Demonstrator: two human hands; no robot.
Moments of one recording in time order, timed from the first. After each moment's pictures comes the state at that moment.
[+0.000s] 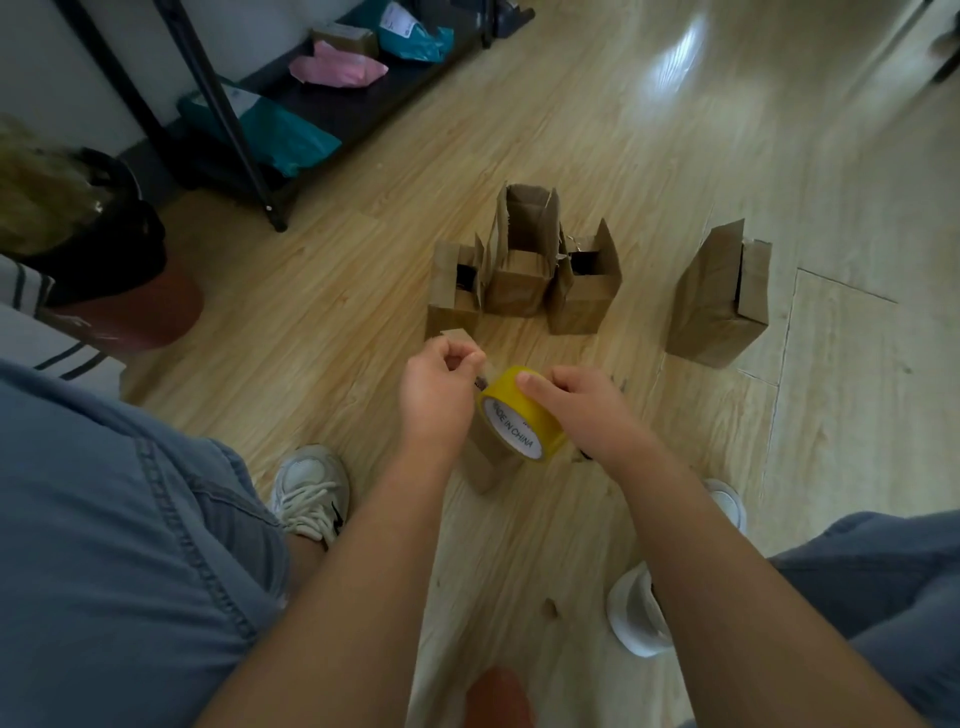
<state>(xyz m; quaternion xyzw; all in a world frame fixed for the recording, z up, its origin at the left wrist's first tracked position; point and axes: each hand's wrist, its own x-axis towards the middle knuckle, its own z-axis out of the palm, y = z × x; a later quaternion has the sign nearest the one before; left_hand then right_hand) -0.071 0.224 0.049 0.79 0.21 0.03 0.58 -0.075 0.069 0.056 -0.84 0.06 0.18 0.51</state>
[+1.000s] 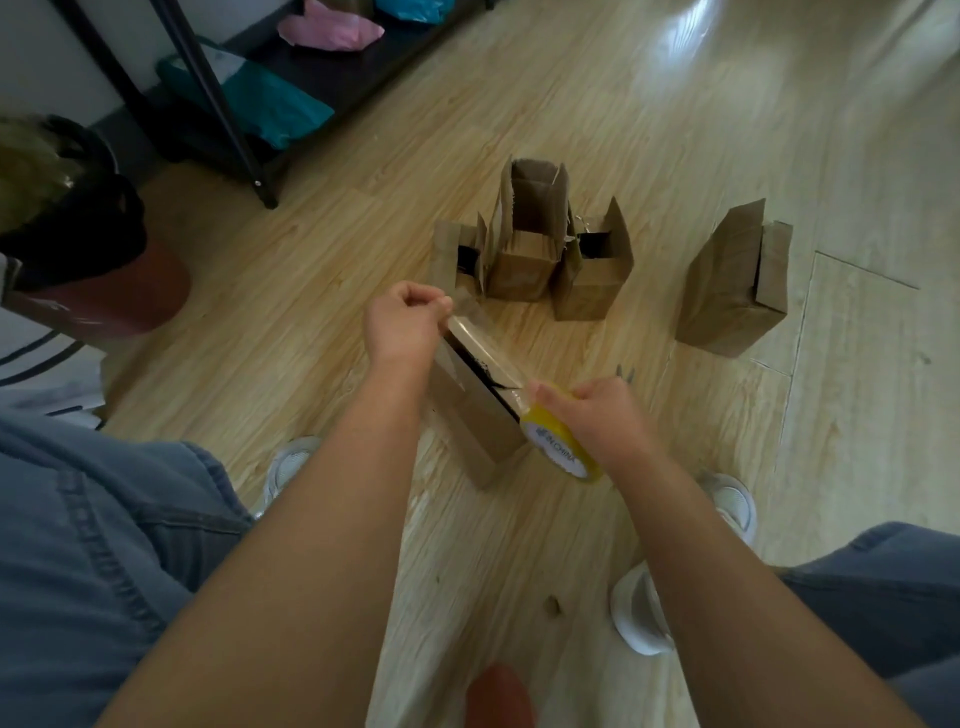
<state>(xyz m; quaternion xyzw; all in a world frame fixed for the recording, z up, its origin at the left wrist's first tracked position) -0.011 0.255 0.042 0.74 0.28 0.03 0.61 -0.066 0.060 0.020 -0.88 0.14 0.19 0.42</state>
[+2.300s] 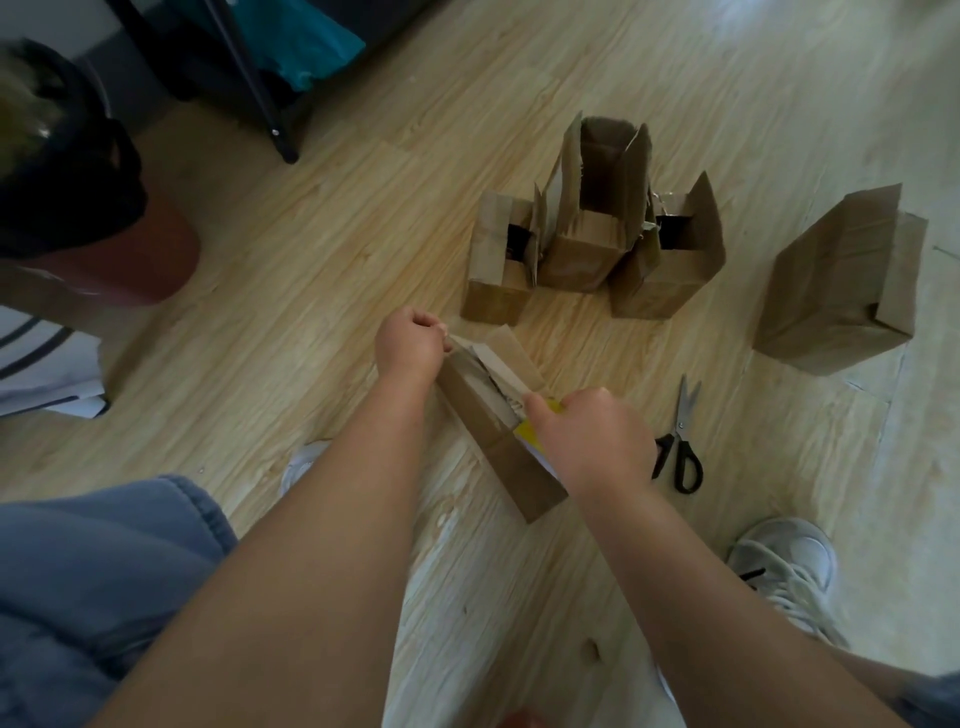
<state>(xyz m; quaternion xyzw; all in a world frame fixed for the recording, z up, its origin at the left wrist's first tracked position) 0.048 0.310 -0.067 0.73 0.39 -0.06 0.56 -0.027 0.138 -0.012 -0.96 0.14 0.18 0.18</state>
